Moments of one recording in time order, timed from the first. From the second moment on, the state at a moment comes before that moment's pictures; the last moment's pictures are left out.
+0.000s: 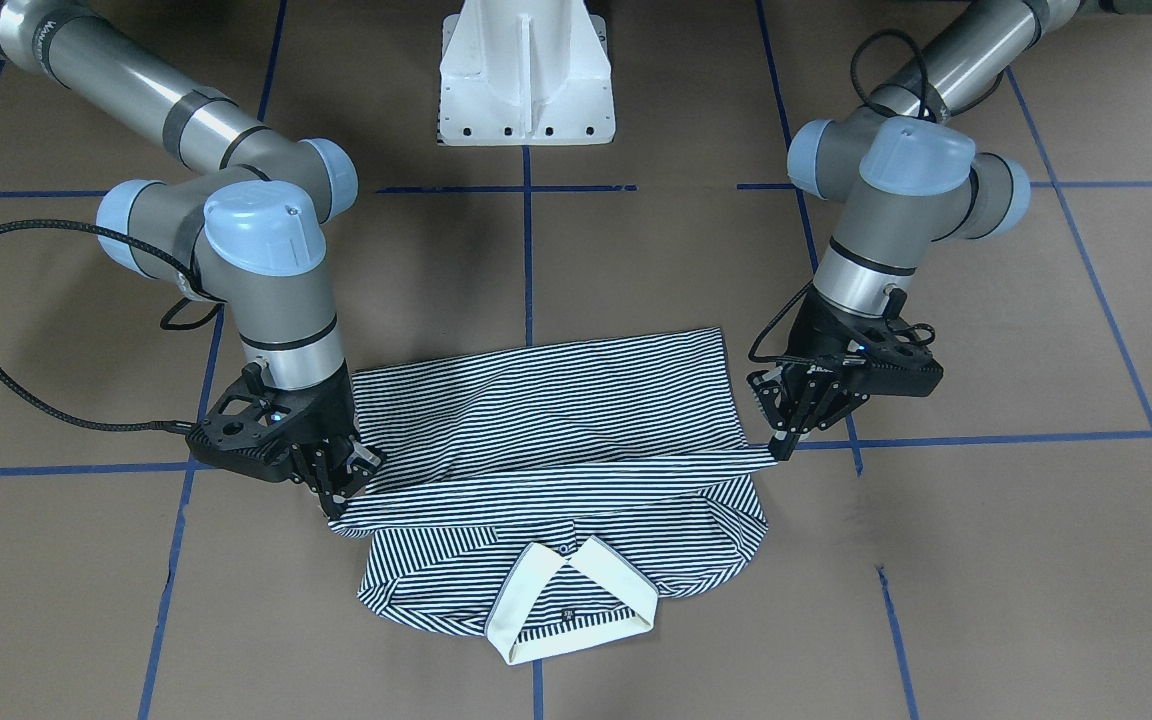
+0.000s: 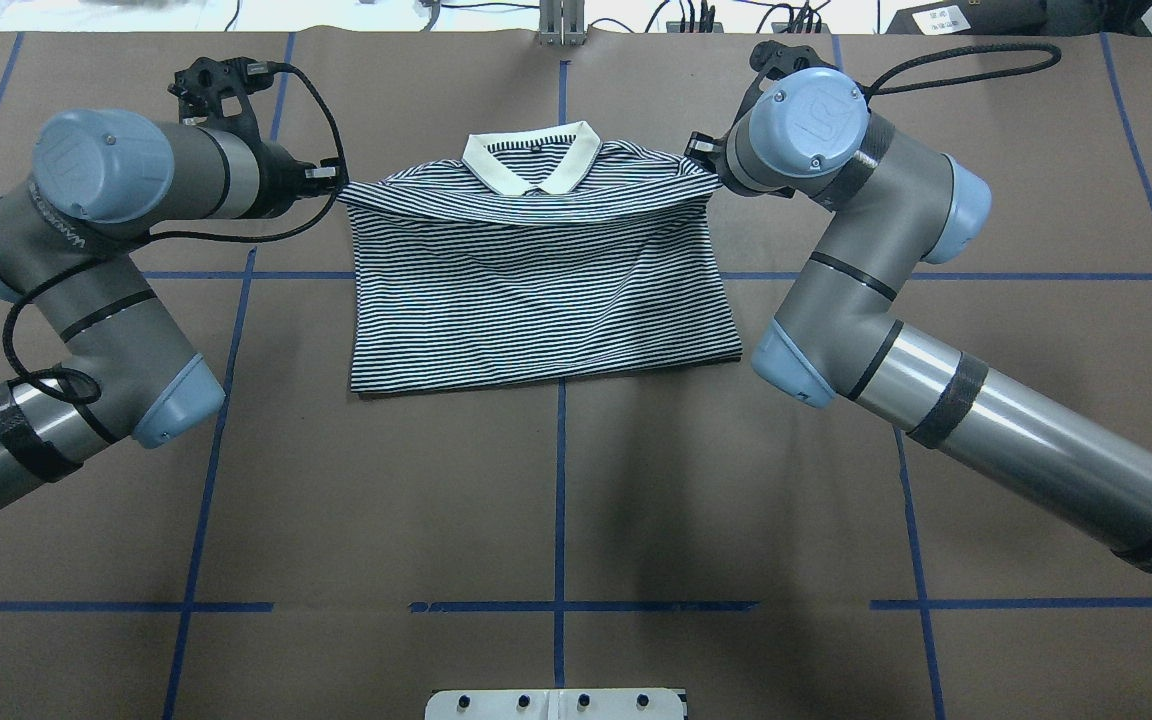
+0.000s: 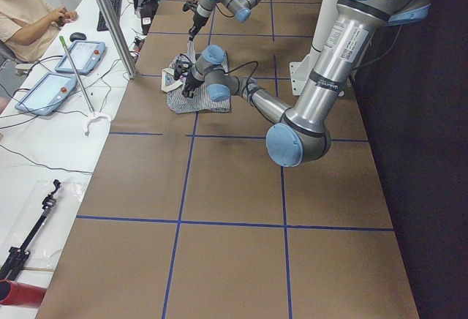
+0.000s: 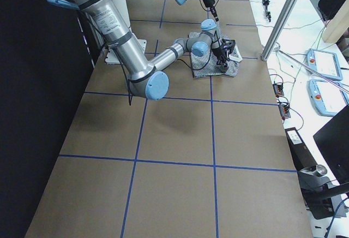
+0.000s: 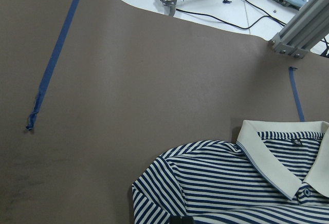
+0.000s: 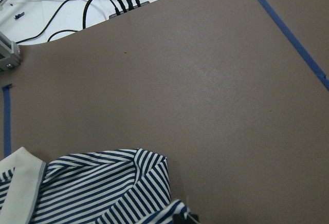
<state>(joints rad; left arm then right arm) -0.79 -2.04 -1.54 -2.24 -1.71 -1.20 0.75 -0.89 1.39 -1.22 1.62 1.44</state>
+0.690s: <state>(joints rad) -0.80 -2.12 -1.35 -2.26 -1.70 -1.18 0.75 -0.75 1.14 -1.21 1.59 1.43</state>
